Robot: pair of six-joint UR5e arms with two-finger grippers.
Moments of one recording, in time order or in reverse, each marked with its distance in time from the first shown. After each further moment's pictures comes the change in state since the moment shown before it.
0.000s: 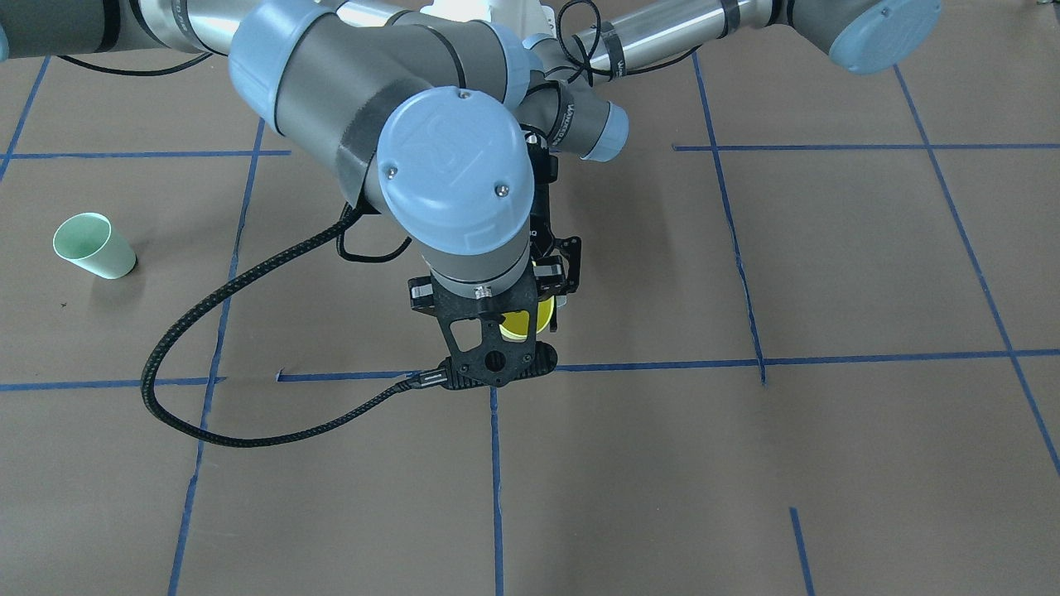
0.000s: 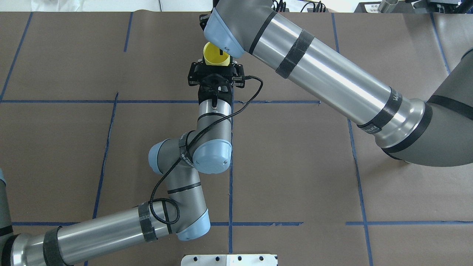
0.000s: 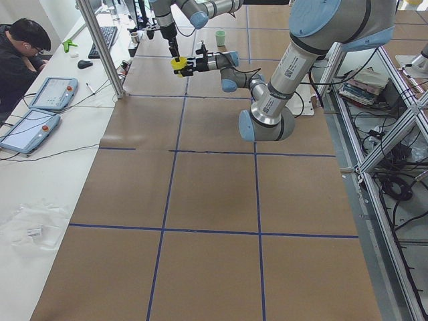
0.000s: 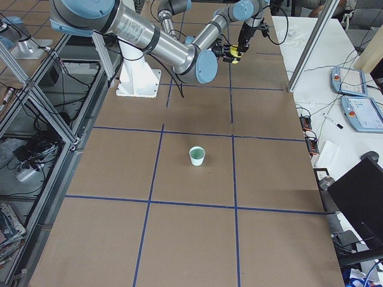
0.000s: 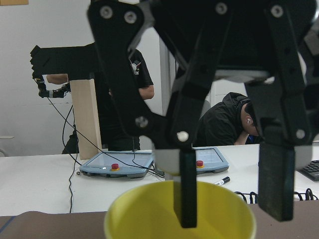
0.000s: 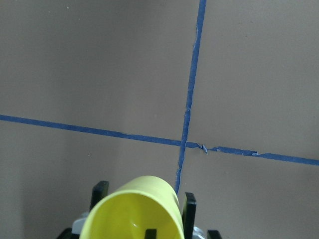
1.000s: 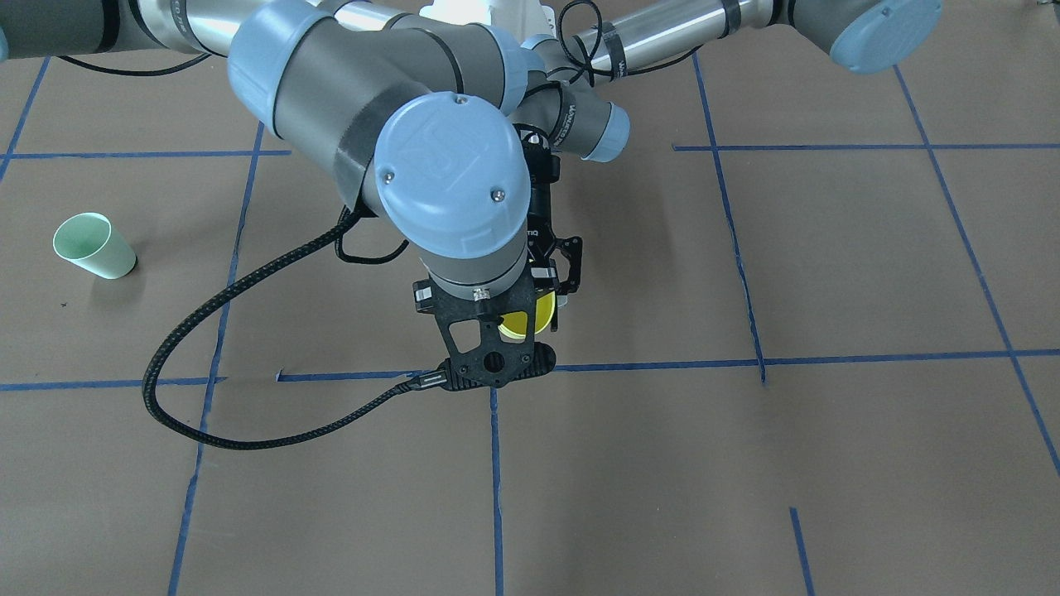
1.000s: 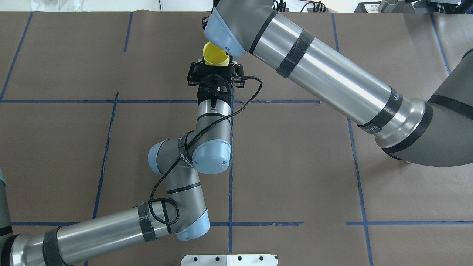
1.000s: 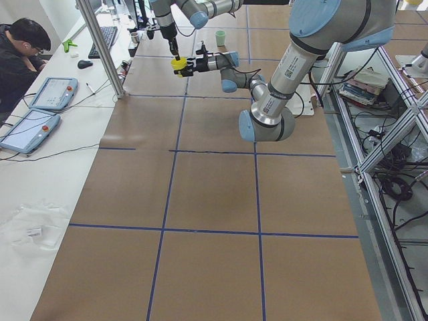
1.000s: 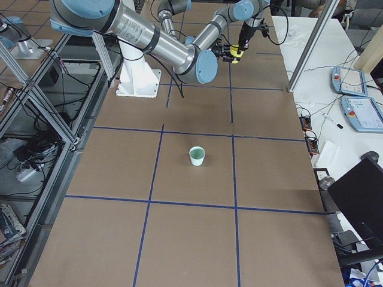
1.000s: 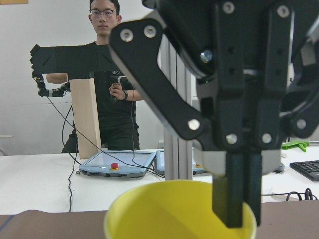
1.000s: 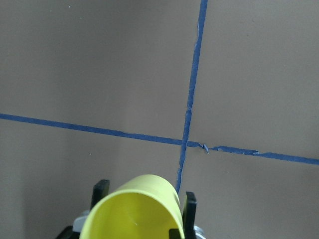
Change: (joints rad) left arm 0.000 0.002 0.001 -0.012 -0.001 0.003; right arm 0.001 0.002 0.001 -0.001 0.006 0.002
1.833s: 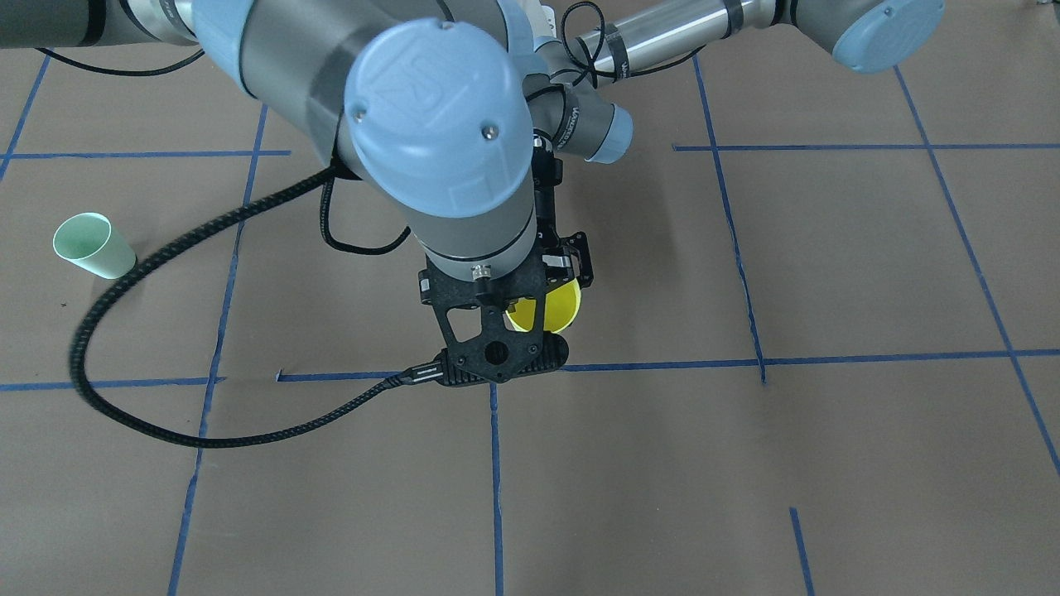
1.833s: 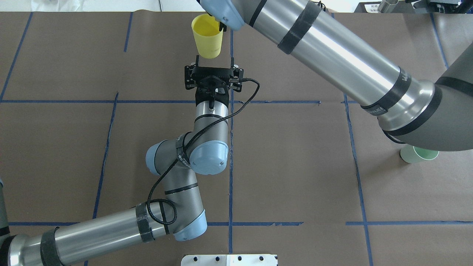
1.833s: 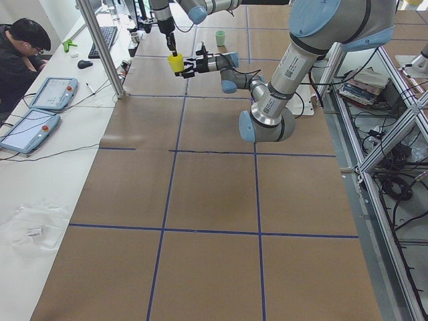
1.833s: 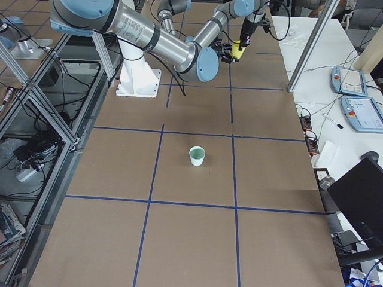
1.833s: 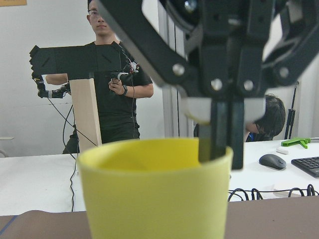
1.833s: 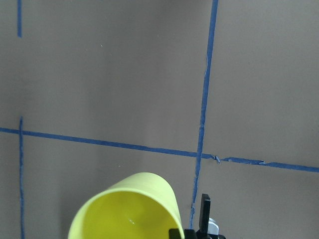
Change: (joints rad) left arm 0.001 0.015 -0.001 0.002 0.000 0.010; right arm 0.076 0.068 0.010 -0.001 0.042 0.031
